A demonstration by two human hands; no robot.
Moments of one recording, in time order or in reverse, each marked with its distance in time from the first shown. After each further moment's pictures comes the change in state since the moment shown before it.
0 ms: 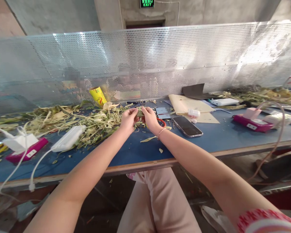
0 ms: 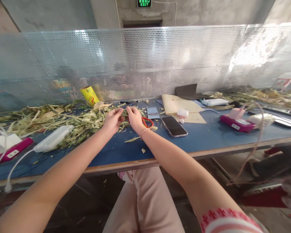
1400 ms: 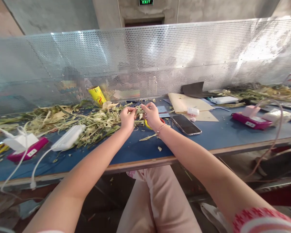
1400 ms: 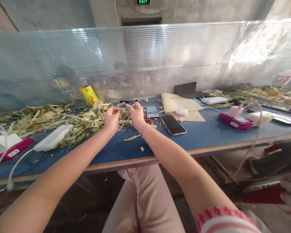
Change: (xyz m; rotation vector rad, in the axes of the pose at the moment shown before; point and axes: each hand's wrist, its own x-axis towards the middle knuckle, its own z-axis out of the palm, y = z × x) left_hand 0.008 -0.013 0.002 0.162 0.094 0.332; right_hand 0.006 -0.006 -0.003 0.308 0.057 0.026
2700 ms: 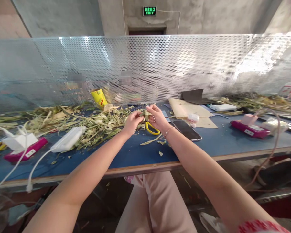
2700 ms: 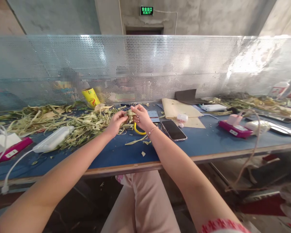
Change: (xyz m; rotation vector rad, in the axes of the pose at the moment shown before) left_hand -0.003 0.007 -0.014 0.098 -0.485 0.015; right_hand 0.001 -0.025 -0.019 0.201 -0.375 0.131
